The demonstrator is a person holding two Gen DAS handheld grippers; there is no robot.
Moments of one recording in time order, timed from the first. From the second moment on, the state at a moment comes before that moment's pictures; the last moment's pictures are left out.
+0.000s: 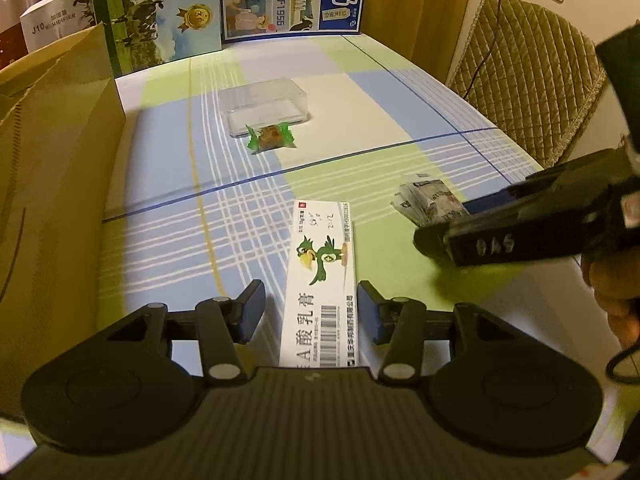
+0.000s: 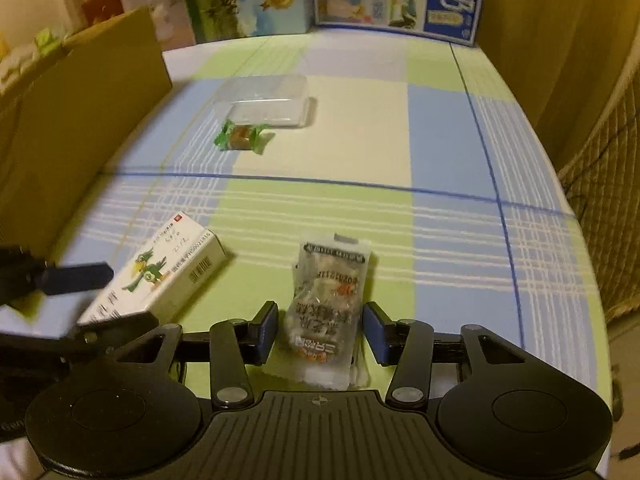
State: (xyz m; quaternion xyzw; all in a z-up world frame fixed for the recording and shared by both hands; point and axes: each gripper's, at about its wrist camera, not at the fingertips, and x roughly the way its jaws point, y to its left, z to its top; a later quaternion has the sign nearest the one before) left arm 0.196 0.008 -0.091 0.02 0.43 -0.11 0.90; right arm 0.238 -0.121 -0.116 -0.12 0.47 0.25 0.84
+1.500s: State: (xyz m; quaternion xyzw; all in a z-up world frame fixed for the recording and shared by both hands) left arm 0.042 0.053 0.053 -0.01 0.36 -0.03 0.93; right arm 0.067 -0.128 0.028 -0.02 0.38 0.30 0.87
